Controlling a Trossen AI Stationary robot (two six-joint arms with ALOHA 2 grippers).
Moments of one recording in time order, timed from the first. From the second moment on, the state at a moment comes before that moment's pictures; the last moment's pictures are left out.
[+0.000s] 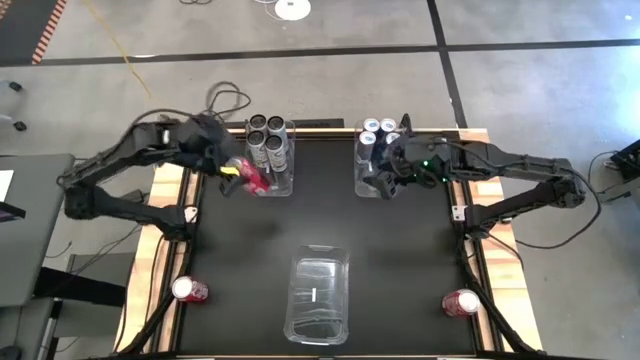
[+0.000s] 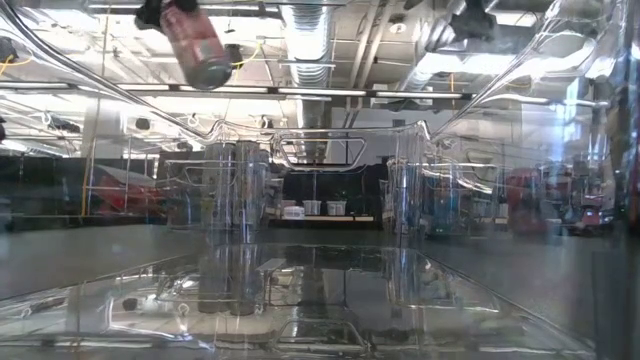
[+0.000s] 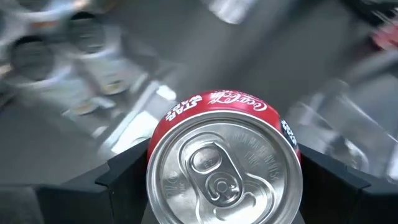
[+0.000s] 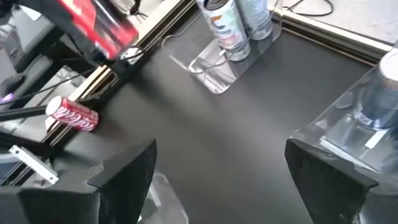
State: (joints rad) left arm 0.29 1.10 1.46 -1.23 -0.01 -0.35; right arm -0.09 1.16 1.29 -0.76 0.19 0.70
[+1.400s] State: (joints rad) left arm -0.31 1.83 1.61 -0.91 -0.14 -0.26; right arm 0.28 1.12 1.29 -1.12 0.19 0.83
